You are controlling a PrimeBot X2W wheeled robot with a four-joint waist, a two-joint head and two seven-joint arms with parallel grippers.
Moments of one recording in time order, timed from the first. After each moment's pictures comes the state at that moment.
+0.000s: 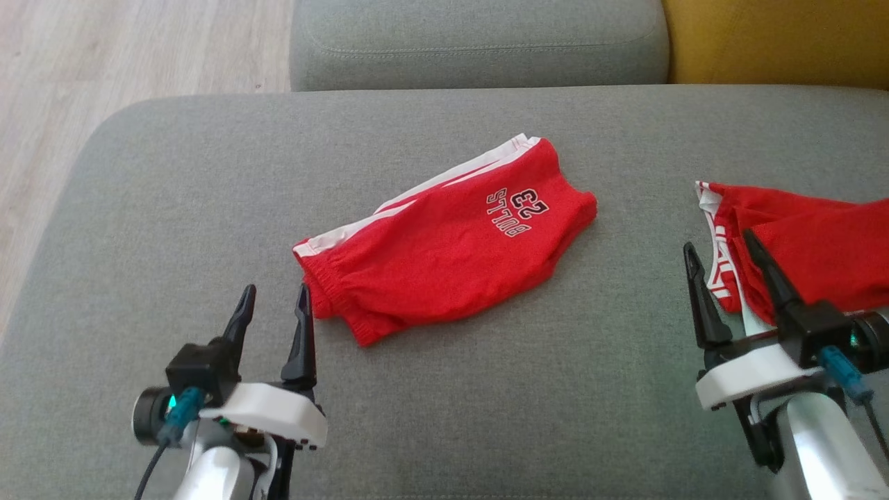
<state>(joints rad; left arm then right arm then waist) -0.08 0.15 -0.34 0.20 -0.32 0.16 -0.25 -0.15 -0.16 0.05 0.31 -0.01 0.13 -0.25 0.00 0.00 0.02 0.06</state>
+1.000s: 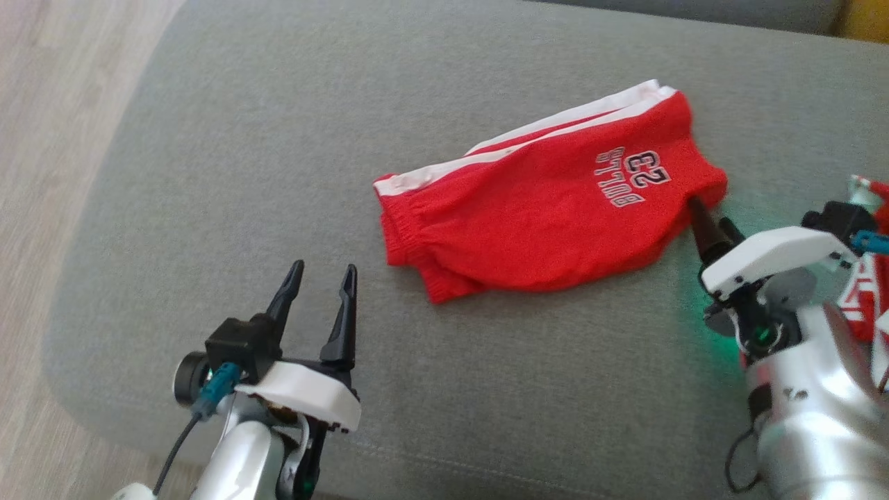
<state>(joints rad) -0.13 0.05 -0.31 0.26 -0.22 0.01 -0.25 -0.52 -0.06 -0.14 0.75 0.62 0.13 0.24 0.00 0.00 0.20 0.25</state>
